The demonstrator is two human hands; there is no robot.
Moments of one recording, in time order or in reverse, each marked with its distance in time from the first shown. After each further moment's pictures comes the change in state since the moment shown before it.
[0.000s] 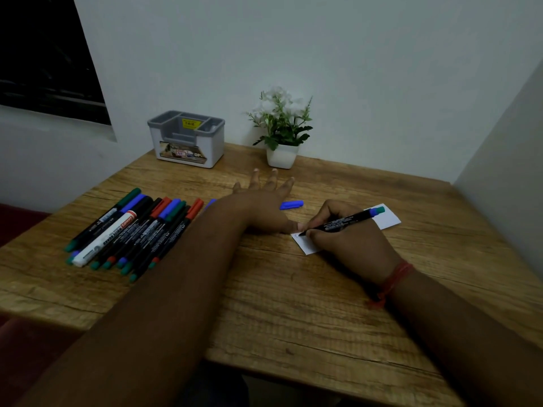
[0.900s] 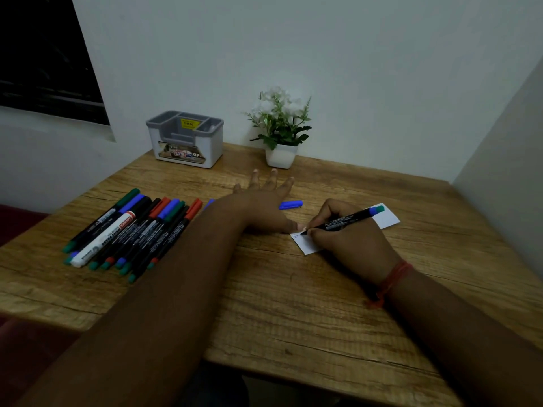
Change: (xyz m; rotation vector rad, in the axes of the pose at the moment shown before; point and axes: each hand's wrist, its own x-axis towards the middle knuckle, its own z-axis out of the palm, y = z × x) left_hand -0.002 0.002 0.000 -0.031 0.013 0.013; right_hand -0.002 -0.003 -0.001 -0.011 0.023 0.004
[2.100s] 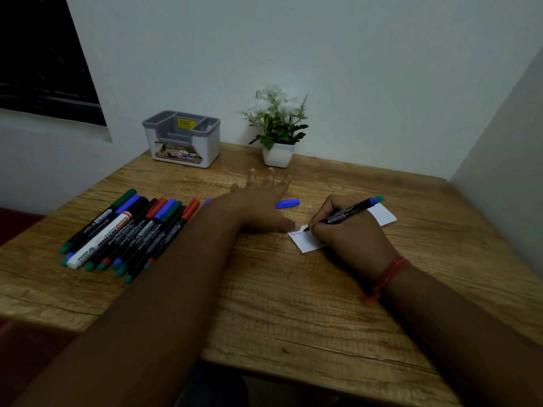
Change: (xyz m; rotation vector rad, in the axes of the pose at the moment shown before) left_hand -0.002 0.001 -0.003 -0.026 -0.027 -0.007; right_hand 0.004 -0.001 -0.001 0.001 0.053 0.086
